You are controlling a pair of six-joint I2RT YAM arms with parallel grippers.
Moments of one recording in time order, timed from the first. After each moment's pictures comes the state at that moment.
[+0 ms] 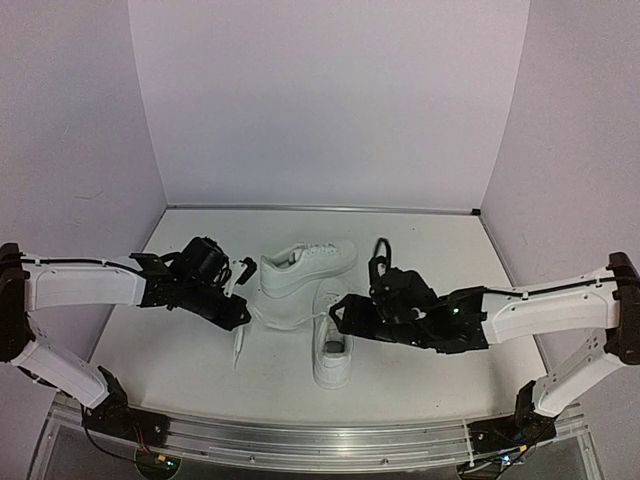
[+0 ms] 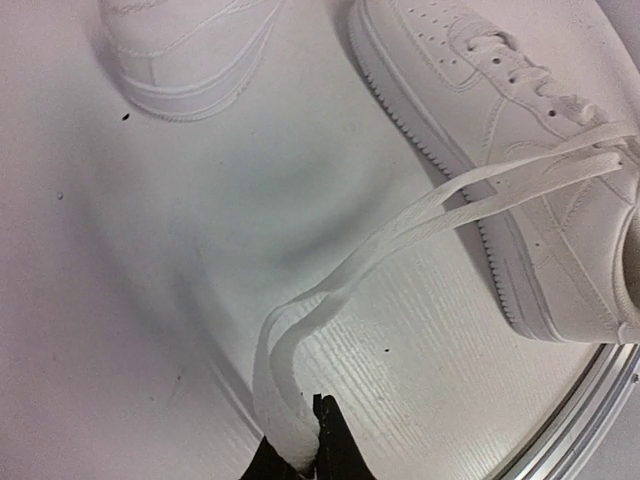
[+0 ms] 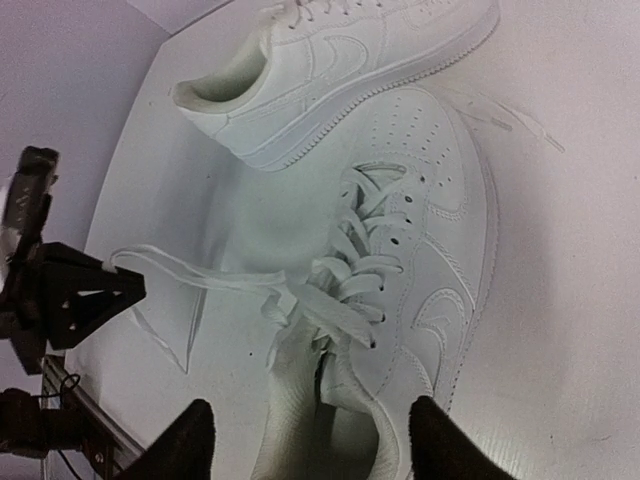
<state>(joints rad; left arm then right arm) -0.77 1.37 0.80 -0.37 0.12 -0.27 1.16 1.46 0.88 -0.08 0.35 0.99</state>
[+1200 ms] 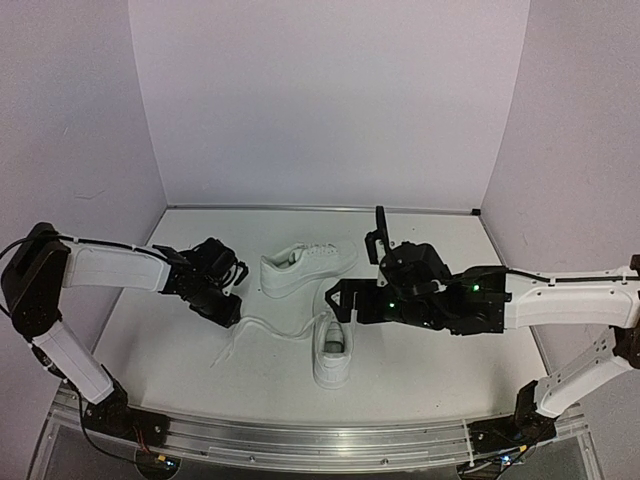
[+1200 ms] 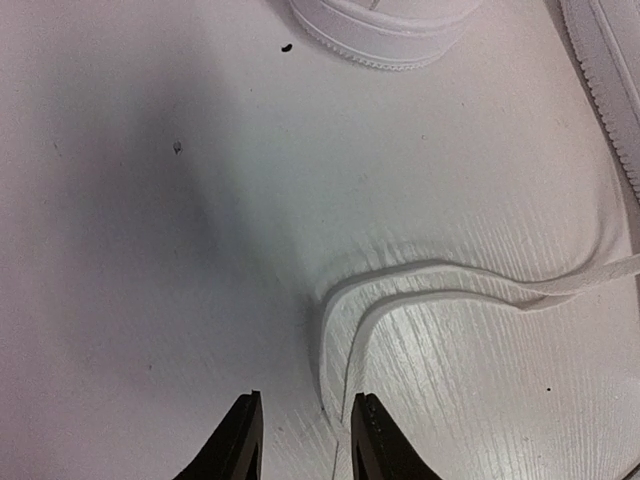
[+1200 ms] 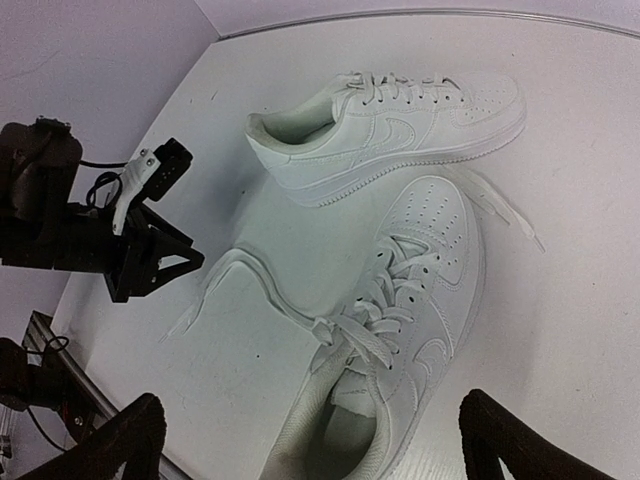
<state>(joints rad) -0.68 1.58 0.88 -0.45 -0.04 -0.24 1.16 1.38 1.01 -0.26 0.36 0.74</state>
